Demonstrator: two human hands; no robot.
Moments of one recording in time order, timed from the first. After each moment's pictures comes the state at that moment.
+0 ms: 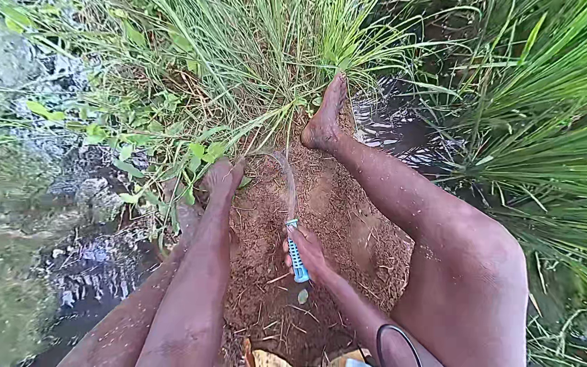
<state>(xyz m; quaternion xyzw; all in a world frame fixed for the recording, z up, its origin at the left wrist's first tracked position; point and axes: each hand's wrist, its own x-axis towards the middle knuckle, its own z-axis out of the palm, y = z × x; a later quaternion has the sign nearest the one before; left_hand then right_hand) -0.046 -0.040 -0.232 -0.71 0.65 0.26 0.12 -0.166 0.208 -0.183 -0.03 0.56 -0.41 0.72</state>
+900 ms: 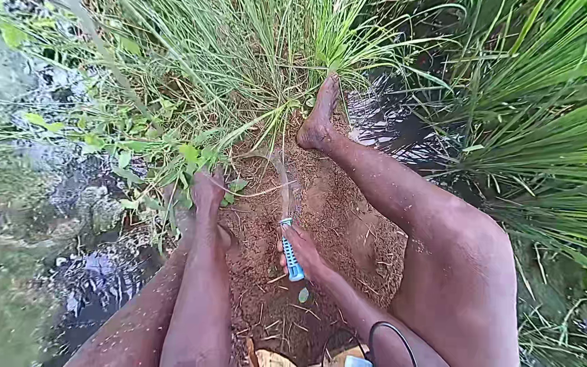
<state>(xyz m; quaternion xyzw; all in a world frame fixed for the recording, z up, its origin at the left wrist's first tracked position) -0.014 -0.025 -0.225 -0.74 0.62 0.28 0.00 -0.161 0.205 -0.180 -0.02 0.55 -0.41 0.73</state>
